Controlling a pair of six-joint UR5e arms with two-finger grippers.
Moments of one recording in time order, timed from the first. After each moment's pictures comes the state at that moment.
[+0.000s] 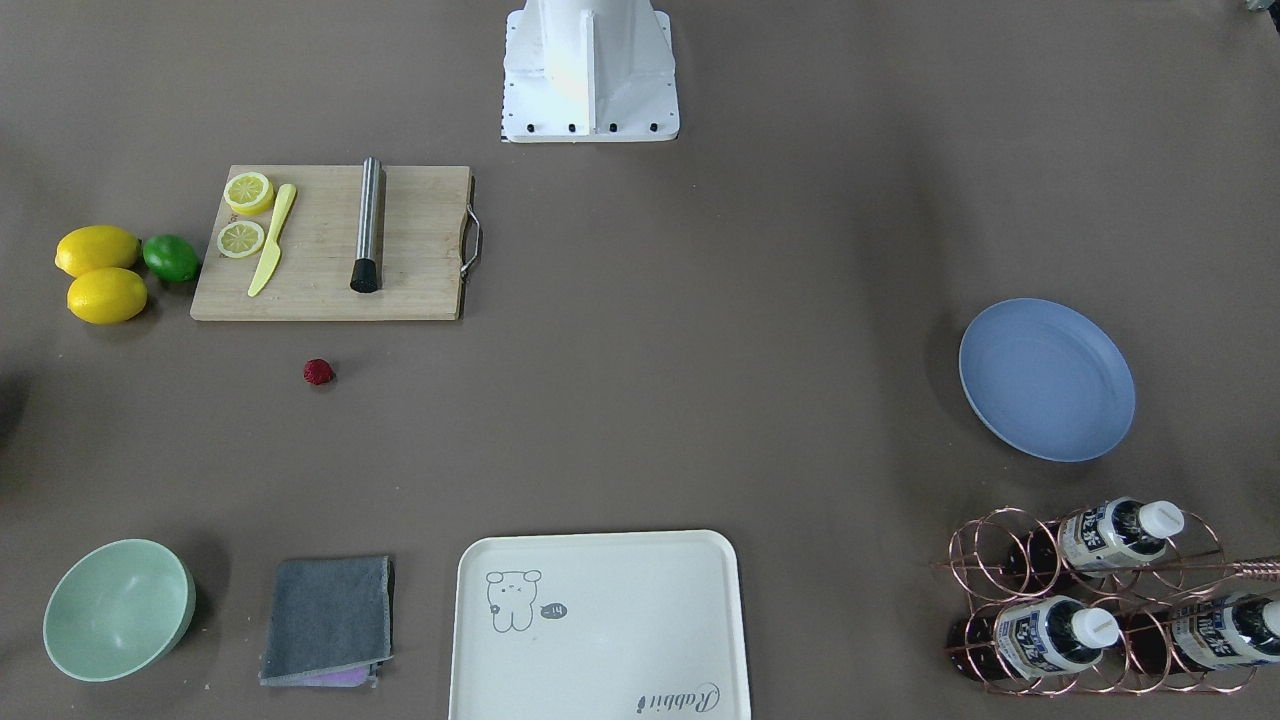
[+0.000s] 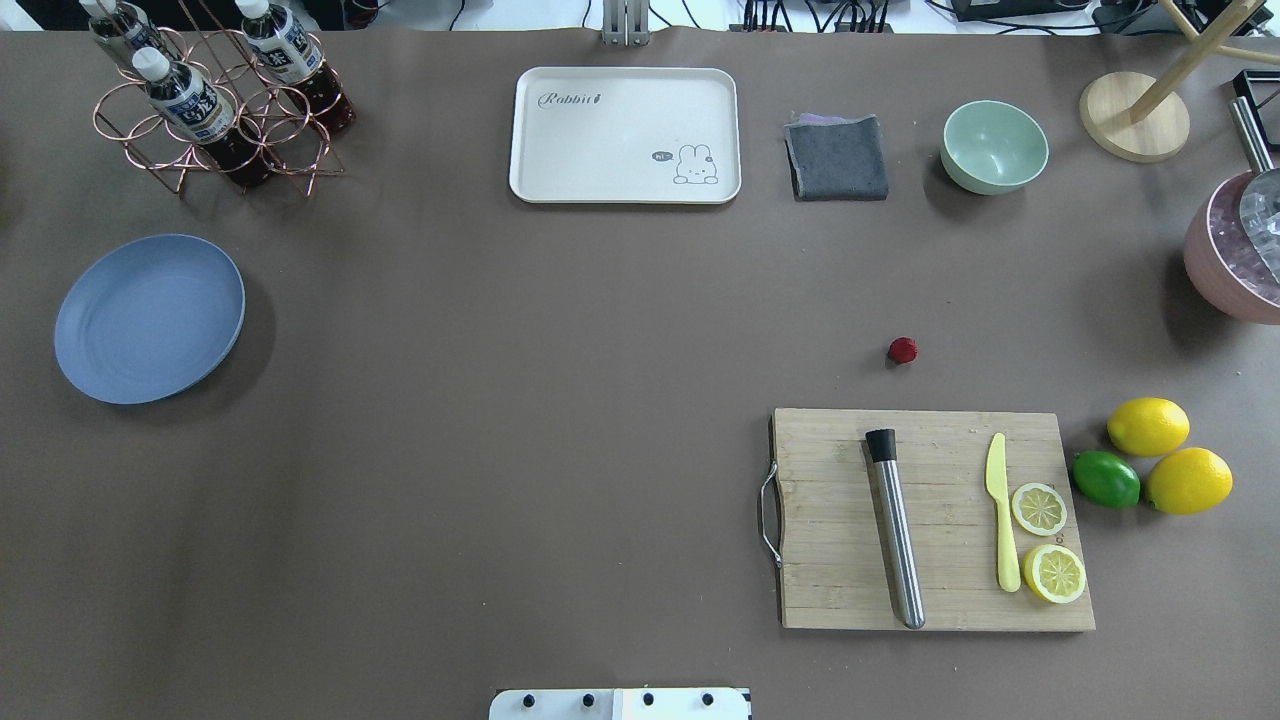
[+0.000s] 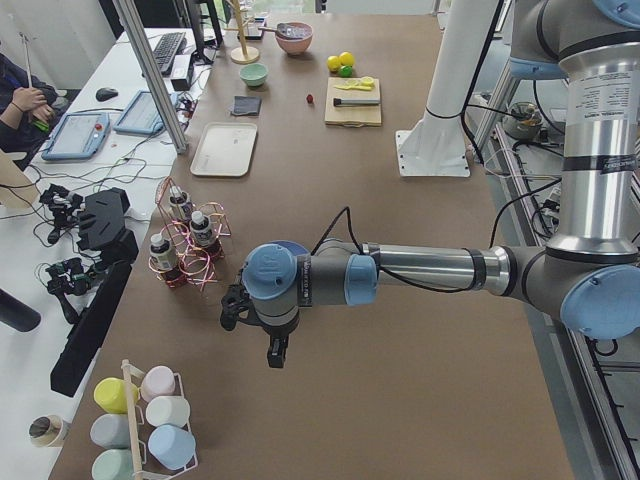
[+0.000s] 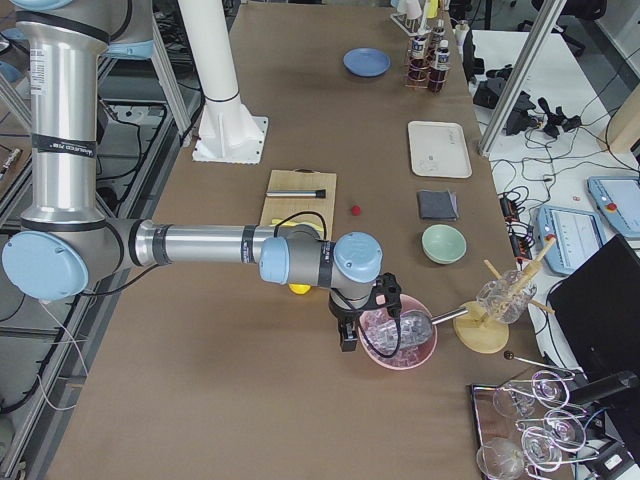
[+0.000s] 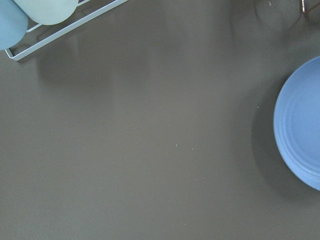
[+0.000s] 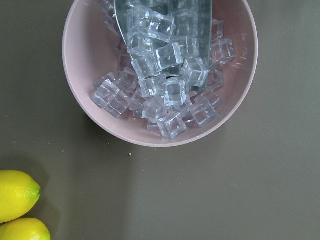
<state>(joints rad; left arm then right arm) -1.66 -1.53 -1.66 -1.50 -2.41 0.15 1.57 -1.66 1.69 -1.64 2.35 -0.18</state>
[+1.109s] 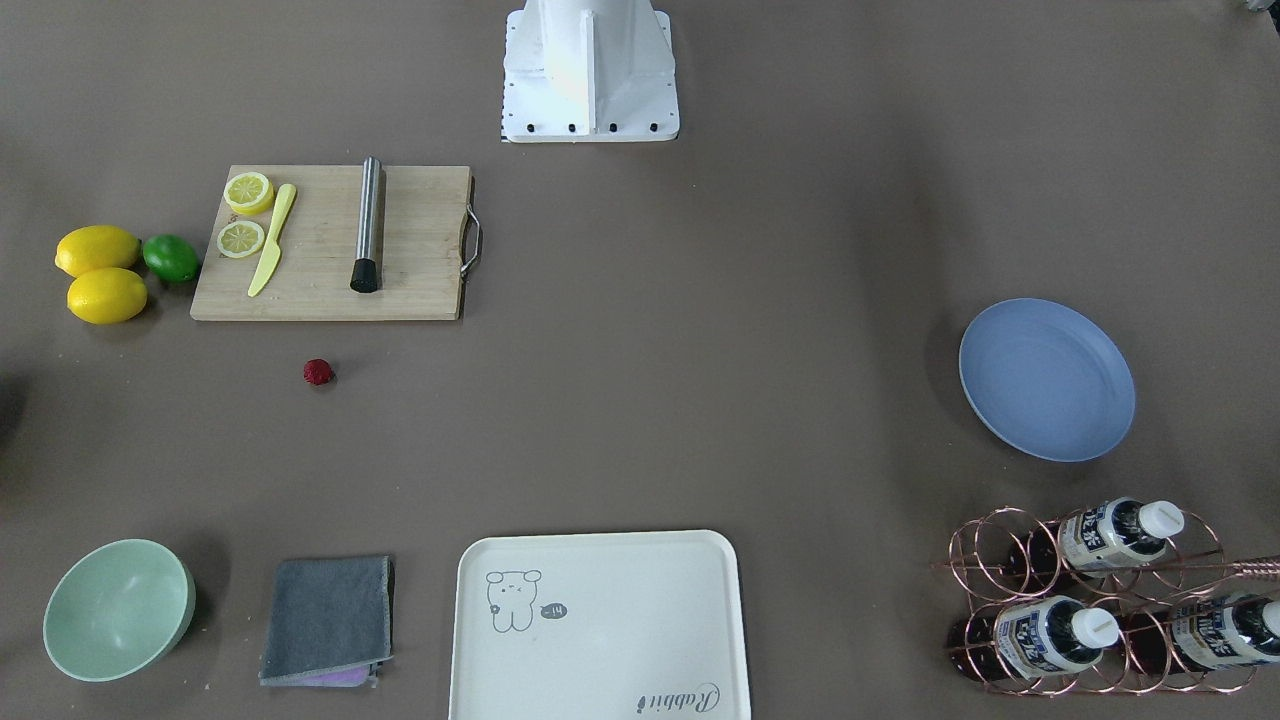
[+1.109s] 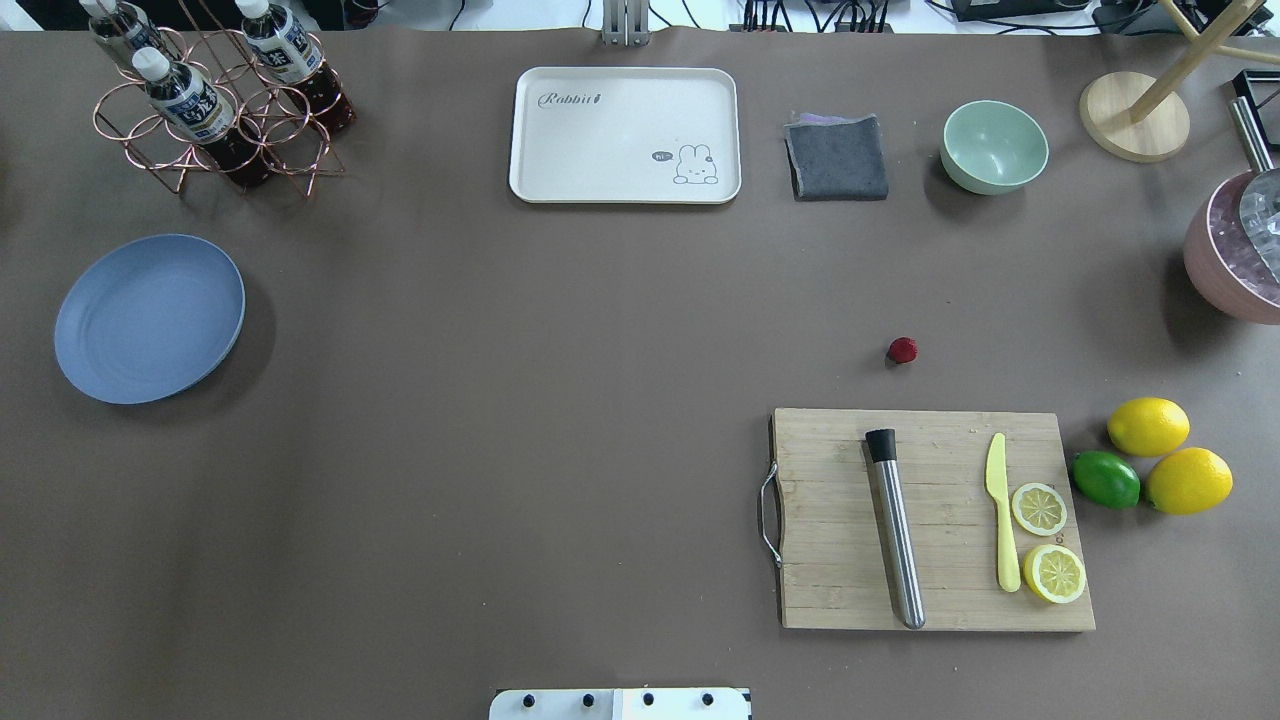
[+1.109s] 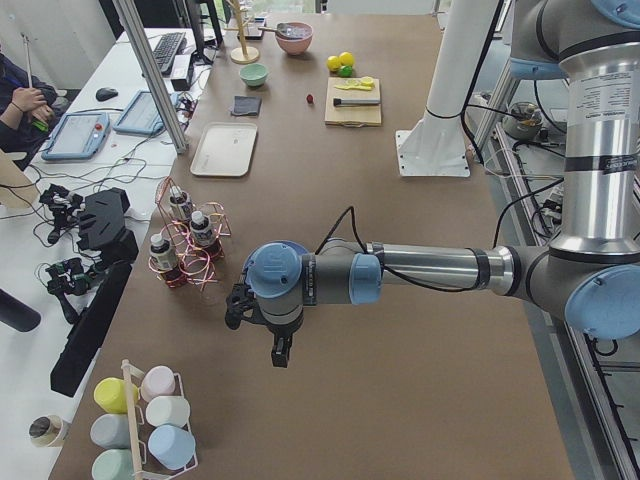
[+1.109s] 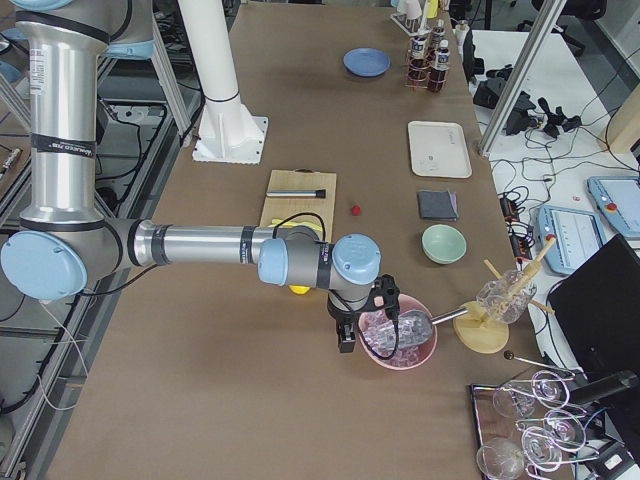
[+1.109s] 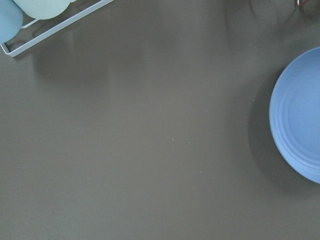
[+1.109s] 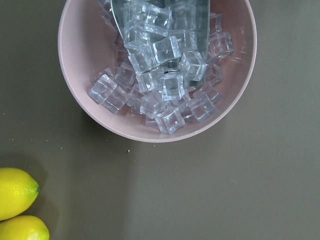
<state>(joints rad) -1.65 -1.51 -1.67 -1.50 -2.40 0.15 1.57 -1.66 1.69 -1.65 2.35 -0.18</state>
